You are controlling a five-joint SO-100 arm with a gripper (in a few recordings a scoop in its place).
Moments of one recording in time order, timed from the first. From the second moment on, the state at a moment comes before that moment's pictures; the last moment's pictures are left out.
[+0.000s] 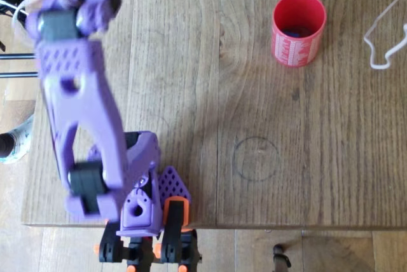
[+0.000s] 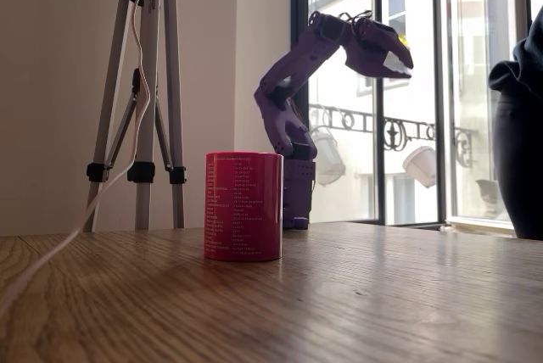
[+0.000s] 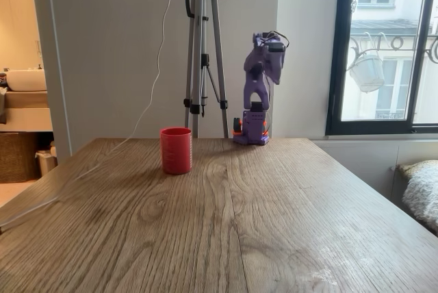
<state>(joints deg) -0.4 140.5 105.9 65.6 -1.1</state>
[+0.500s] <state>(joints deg) 1.6 176.7 155.3 58.8 -6.9</state>
